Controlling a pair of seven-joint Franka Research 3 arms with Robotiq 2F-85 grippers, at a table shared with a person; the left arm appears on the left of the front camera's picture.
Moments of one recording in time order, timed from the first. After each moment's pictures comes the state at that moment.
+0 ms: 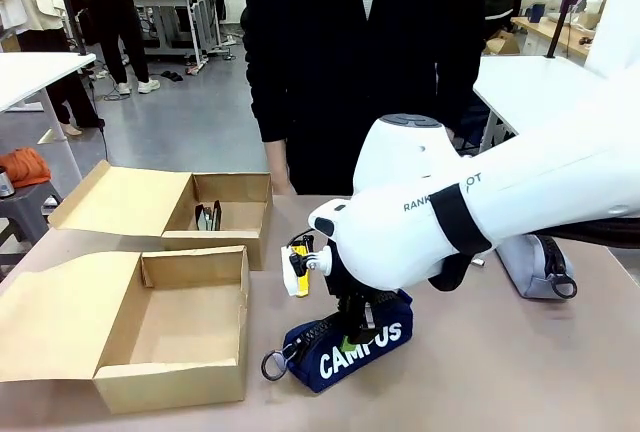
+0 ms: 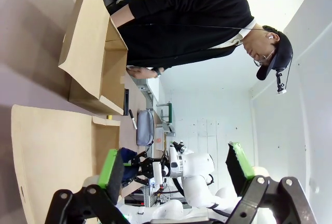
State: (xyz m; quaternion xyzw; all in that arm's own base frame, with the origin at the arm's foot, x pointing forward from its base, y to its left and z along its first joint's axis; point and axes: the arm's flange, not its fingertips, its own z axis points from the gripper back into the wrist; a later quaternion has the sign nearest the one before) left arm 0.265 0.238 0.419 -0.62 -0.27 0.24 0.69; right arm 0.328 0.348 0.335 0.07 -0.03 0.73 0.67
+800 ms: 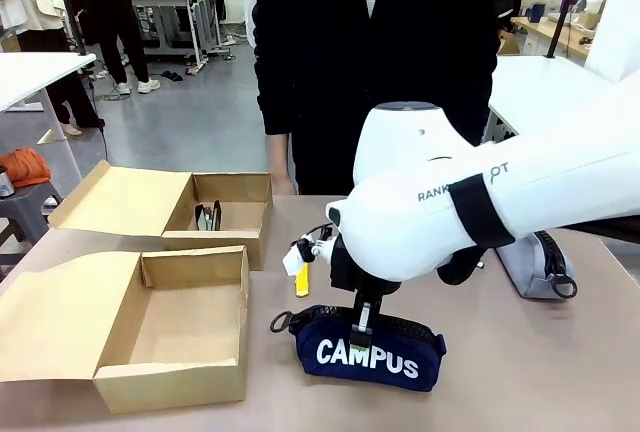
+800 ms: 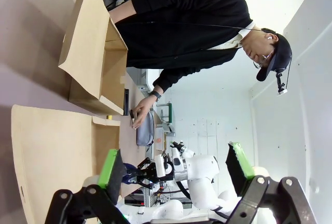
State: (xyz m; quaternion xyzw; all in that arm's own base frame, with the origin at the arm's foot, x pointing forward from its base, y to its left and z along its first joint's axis) left arm 0.265 0.238 0.419 -0.62 -0.27 0.24 0.69; right arm 0.311 0.343 0.355 0.07 0.02 0.58 0.81
